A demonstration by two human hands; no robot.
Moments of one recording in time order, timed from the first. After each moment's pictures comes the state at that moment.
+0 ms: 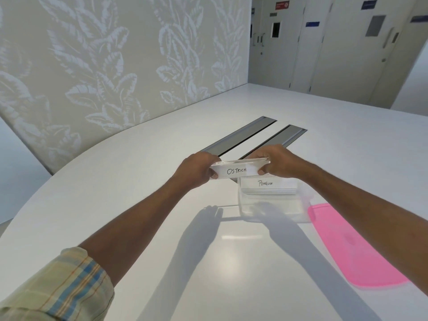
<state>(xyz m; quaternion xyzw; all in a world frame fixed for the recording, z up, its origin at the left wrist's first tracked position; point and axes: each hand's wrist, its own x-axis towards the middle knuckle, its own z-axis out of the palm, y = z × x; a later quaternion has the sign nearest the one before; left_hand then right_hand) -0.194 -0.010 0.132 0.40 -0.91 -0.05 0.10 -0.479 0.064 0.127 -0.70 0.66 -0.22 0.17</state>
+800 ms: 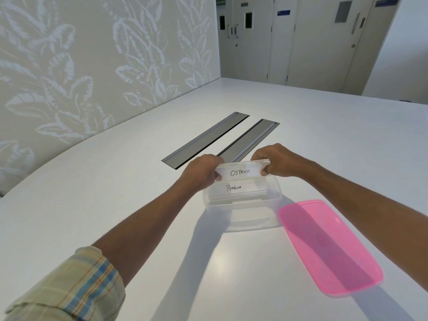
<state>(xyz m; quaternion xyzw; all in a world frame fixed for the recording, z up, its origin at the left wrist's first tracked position) -0.337 -0.025 0.100 0.36 -0.93 -0.06 0.06 -0.600 0.074 0.099 -0.67 0.71 -0.17 0.17</state>
